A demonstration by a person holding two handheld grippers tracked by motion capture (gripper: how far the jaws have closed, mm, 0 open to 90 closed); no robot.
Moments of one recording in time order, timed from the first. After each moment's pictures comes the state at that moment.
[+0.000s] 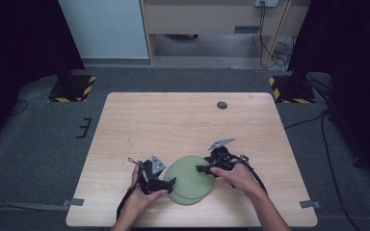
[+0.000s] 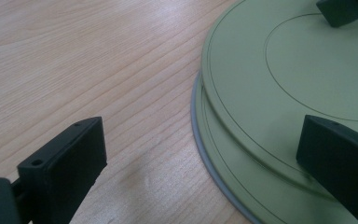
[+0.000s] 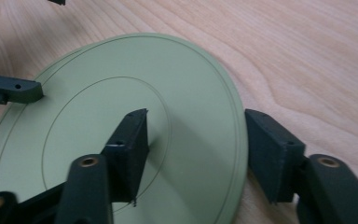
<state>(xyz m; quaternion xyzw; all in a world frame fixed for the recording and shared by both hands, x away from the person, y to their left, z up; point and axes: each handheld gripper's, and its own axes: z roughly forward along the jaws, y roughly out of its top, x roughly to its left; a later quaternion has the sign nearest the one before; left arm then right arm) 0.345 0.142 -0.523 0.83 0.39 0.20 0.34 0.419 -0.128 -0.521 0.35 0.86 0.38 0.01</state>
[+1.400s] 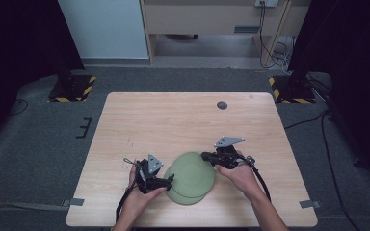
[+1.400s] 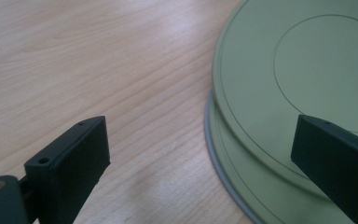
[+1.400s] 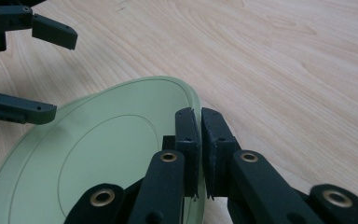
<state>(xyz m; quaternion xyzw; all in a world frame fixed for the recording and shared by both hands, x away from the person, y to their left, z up) 0.345 0.151 -0.514 0.81 0.41 0.22 0.36 0.411 -0.137 -0.493 0.33 0.83 0.45 0.08</state>
